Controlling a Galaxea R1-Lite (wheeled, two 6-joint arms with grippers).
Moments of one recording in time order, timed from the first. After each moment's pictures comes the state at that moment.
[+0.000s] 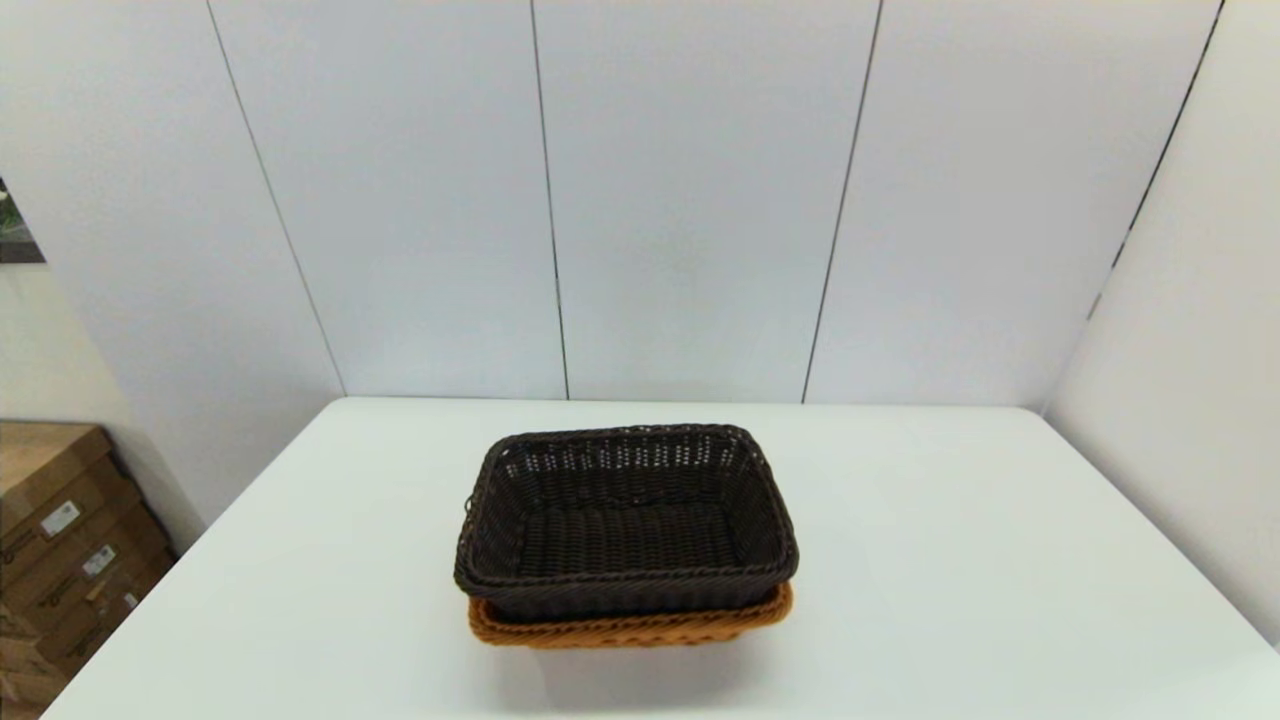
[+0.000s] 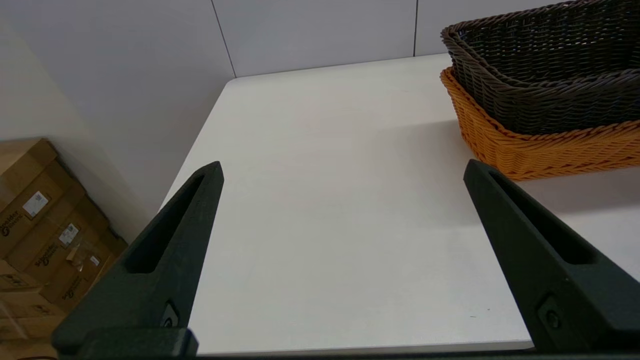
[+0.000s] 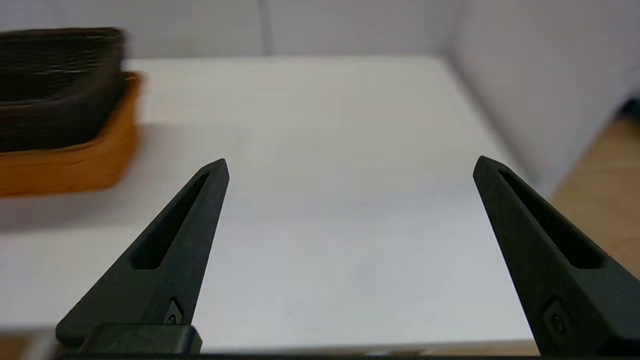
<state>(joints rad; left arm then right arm) 0.01 0.00 -0.03 0.08 -0.03 0.09 0.00 0.00 -0.19 0.28 -0.09 -0.02</state>
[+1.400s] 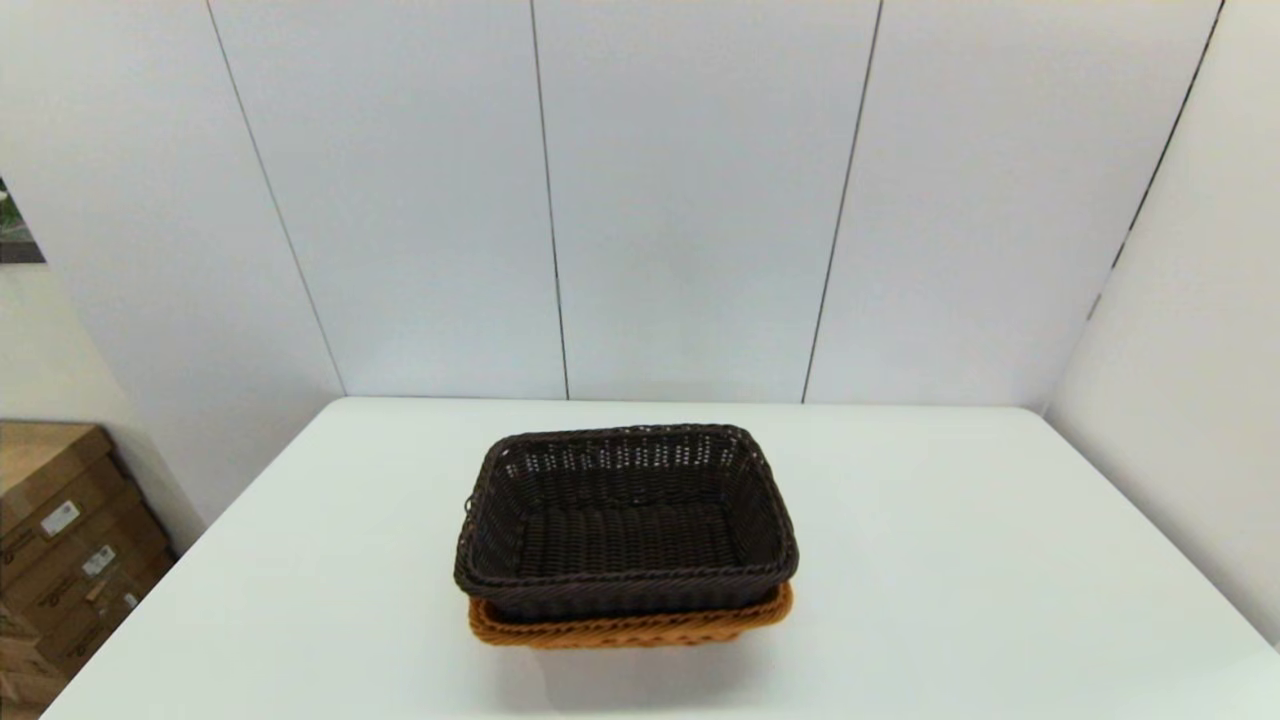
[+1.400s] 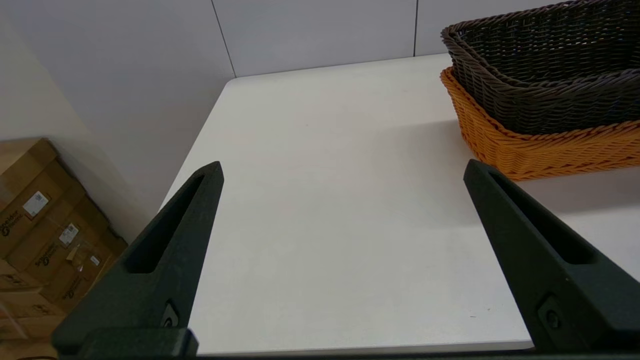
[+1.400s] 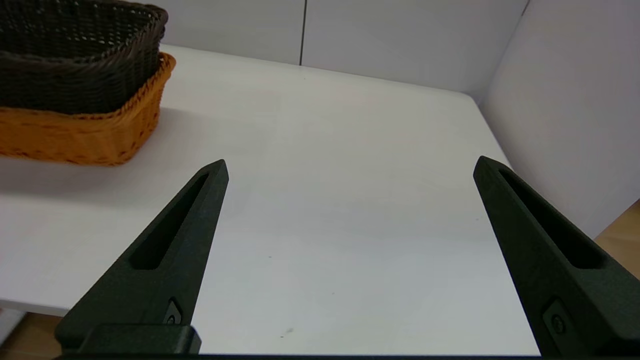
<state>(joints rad) 0.01 0.00 -0.03 0.08 -0.03 0.09 0.00 0.00 -0.03 0.07 0.05 -0.12</state>
